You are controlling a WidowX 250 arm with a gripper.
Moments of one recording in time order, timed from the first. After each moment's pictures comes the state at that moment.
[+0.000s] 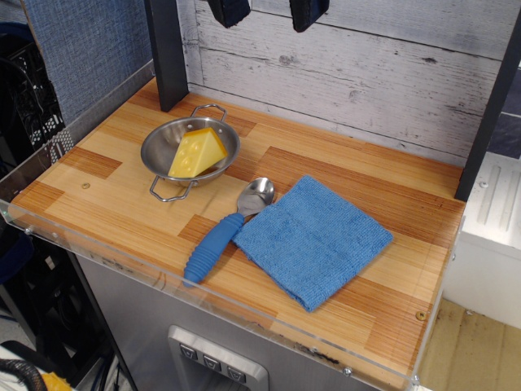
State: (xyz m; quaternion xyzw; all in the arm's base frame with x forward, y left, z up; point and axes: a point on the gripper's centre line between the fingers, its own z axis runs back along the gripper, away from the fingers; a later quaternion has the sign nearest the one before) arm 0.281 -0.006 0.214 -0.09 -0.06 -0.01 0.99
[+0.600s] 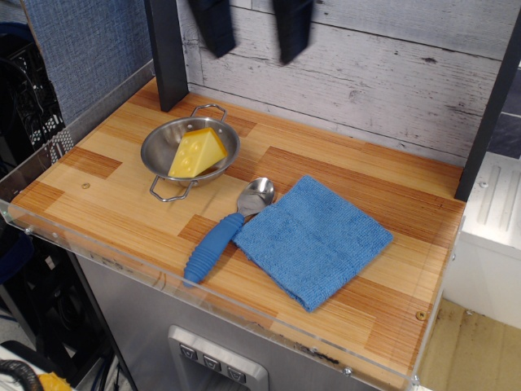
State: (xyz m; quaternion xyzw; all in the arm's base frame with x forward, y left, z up) arm 0.273 0.010 0.189 -0.09 -0.03 -0.02 1.00
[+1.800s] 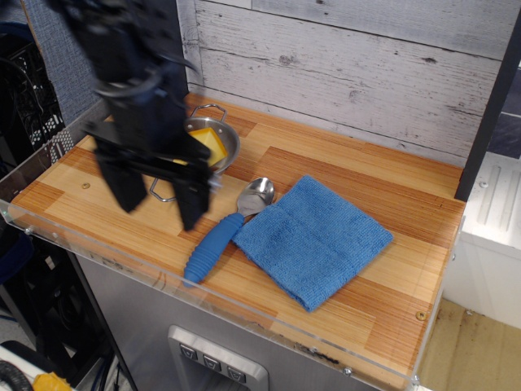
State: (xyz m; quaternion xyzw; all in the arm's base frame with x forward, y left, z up) arm 0.217 0.041 0.080 -0.03 -0.03 0.02 1.00
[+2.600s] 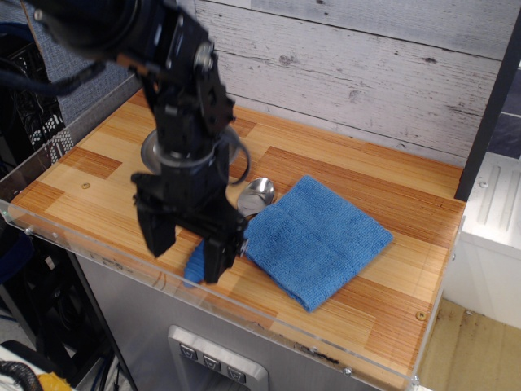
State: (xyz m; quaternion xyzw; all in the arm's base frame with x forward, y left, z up) arm 0.216 0.034 0.029 0.02 0.01 -0.01 1.00
